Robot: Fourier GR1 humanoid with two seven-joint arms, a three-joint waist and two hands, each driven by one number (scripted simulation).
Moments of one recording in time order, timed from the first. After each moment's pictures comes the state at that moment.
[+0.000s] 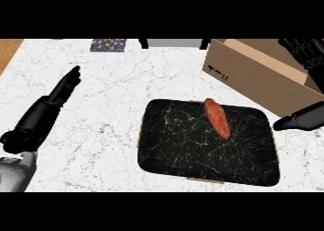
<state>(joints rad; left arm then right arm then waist) -0.20 0.48 -0.19 -1.63 0.09 0.01 0.01 -0.43 -0.60 0.02 -1.54 -0.31 0.27 -0.02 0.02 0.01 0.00</state>
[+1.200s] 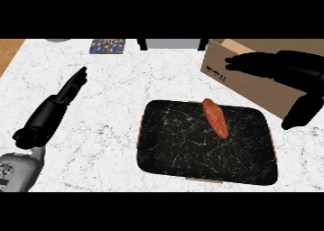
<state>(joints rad) -0.23 0.43 -0.17 -1.52 0.05 -0.04 -0.09 -0.69 -0.77 0.36 -1.43 0.41 0.57 -0.35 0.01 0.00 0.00</state>
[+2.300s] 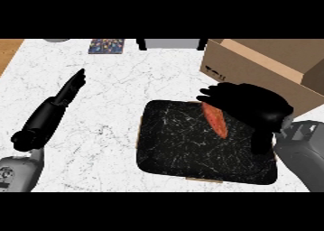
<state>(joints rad) -0.20 0.37 -0.09 -1.54 -0.02 -0.12 -0.08 -0.56 -0.53 0.42 -1.65 0.72 0.74 0.02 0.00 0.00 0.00</state>
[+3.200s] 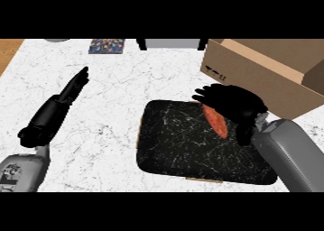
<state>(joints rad) -0.22 0.29 -0.04 -1.53 -0.09 -0.16 -0.07 -0.54 -0.39 0.41 -1.43 1.01 0.62 -0.12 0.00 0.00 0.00</state>
